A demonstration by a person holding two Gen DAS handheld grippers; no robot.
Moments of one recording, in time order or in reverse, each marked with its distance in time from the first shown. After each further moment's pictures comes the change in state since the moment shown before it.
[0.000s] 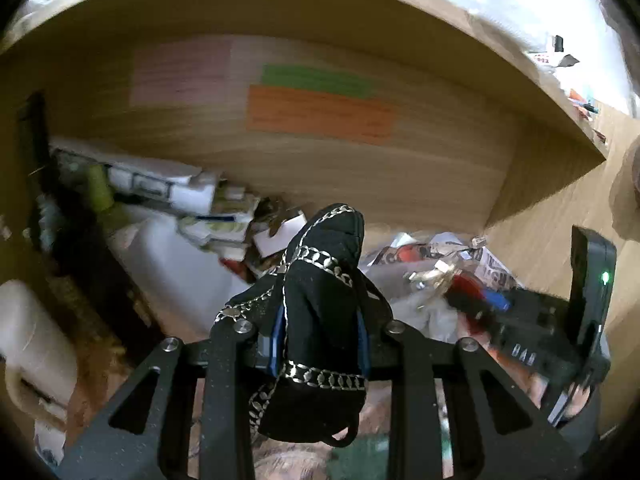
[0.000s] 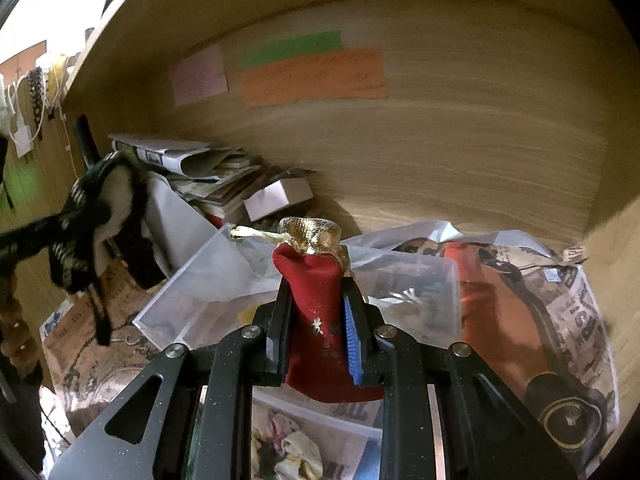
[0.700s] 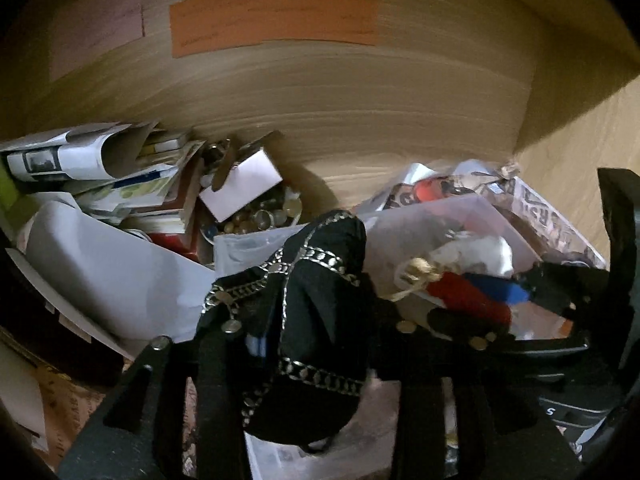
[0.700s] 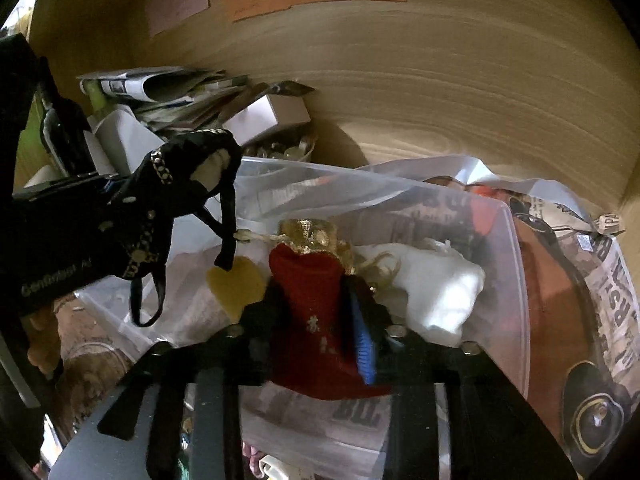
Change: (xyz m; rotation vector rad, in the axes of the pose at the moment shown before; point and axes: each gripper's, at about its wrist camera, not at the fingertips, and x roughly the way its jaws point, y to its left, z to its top) left arm 0.099 -0.032 -0.026 0.146 0.189 0.046; right arm 0.061 -0.001 -0.020 -0.014 0.199 -0.019
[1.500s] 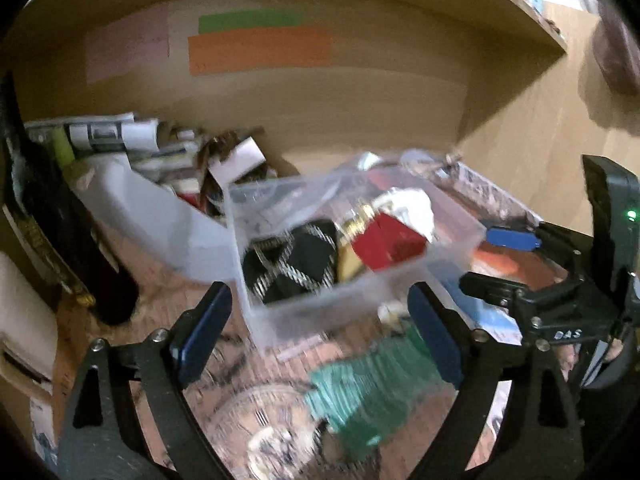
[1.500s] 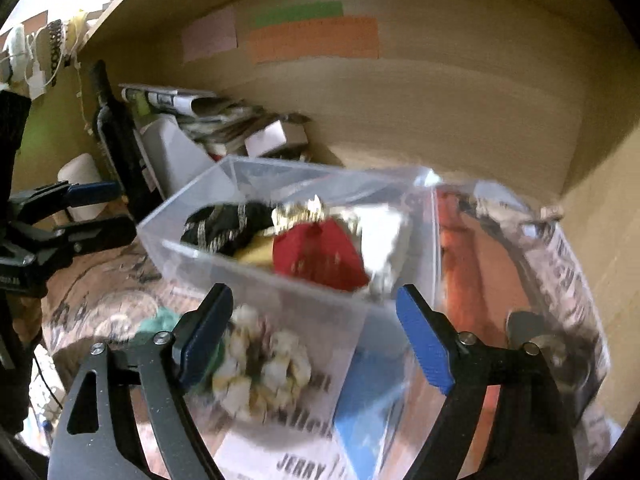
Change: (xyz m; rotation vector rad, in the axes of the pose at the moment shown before) left arm -0.094 -0.013 -0.070 0.028 -0.044 -0.086; right arm -0.086 0.003 -0.060 -0.010 -0.087 -0.025
